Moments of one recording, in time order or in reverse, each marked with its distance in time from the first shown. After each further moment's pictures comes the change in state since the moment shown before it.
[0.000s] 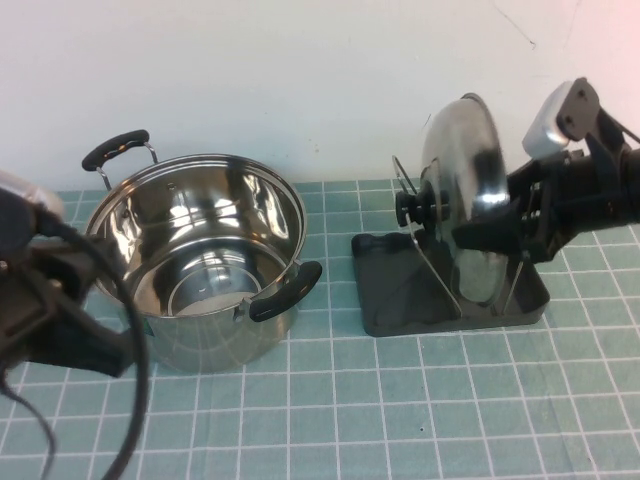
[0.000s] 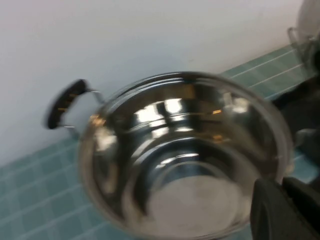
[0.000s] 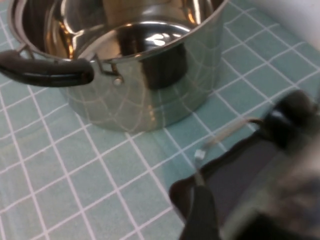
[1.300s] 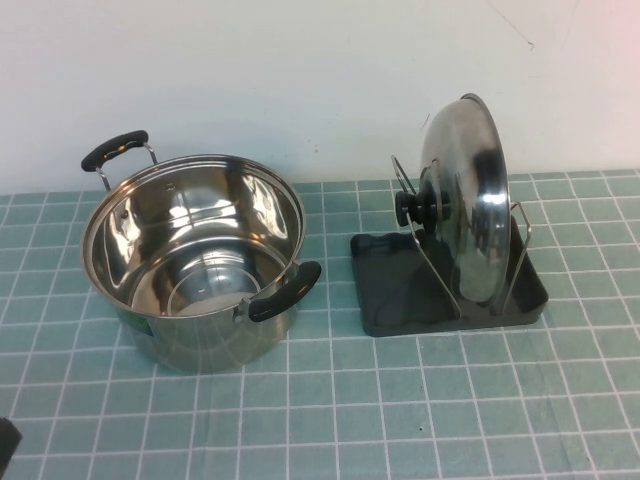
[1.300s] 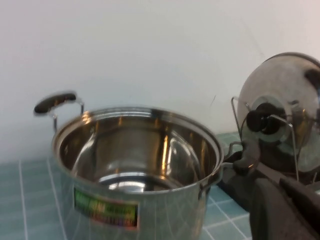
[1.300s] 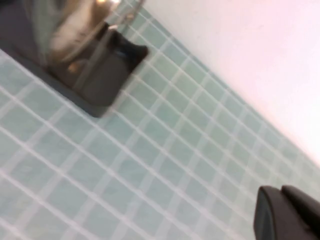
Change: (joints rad) right arm -0.158 -1.015 0.397 -0.989 -0.132 0.740; left arm 0.000 -0.845 0.512 -0.168 -0.096 -0.035
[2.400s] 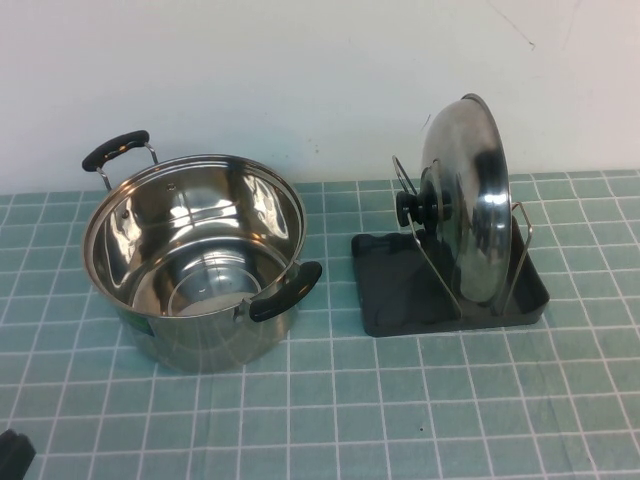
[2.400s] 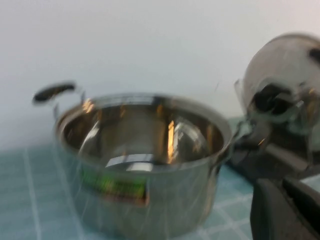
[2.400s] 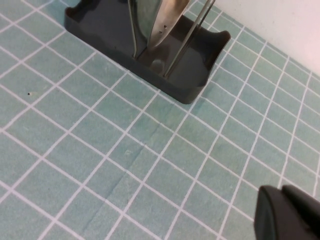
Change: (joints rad) right arm 0.000 -0.312 0.415 0.243 -0.086 -0.071; left arm 0.014 0.000 0.078 0.047 -0.038 -0.029
